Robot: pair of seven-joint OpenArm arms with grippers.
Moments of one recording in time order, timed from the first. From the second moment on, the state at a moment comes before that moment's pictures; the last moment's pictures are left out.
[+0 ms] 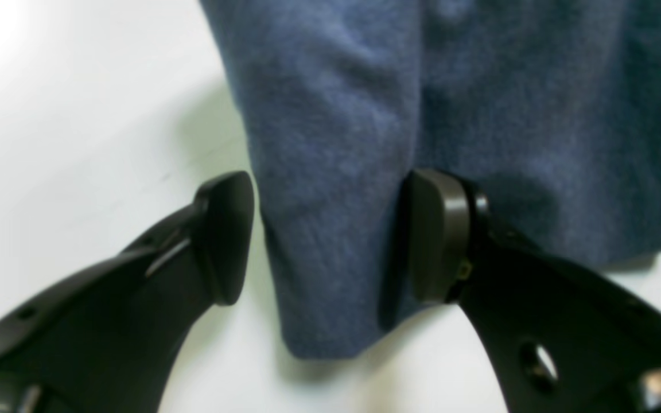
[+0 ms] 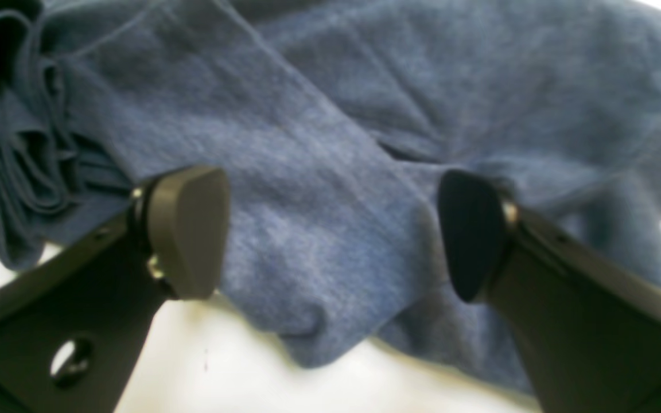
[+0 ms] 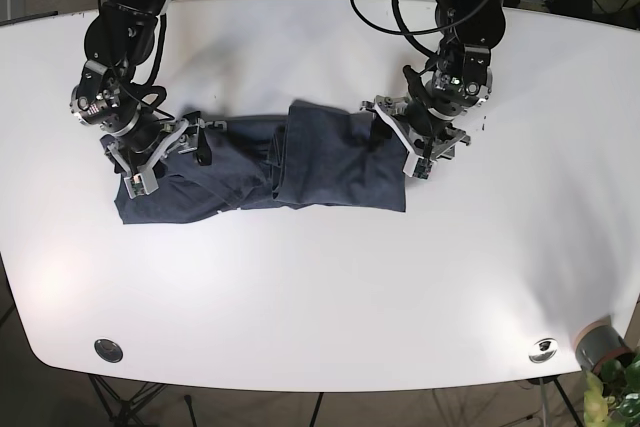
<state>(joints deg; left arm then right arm) 5.9 -4.7 4.1 90.7 -9.5 -13.4 33.7 1.8 5.6 24.9 87.8 15.3 39.9 -47.9</state>
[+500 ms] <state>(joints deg) 5.7 -4.5 4.1 100.3 -9.3 -13.3 33.4 11.6 9.6 40.0 89.4 32.2 39.8 -66.4</state>
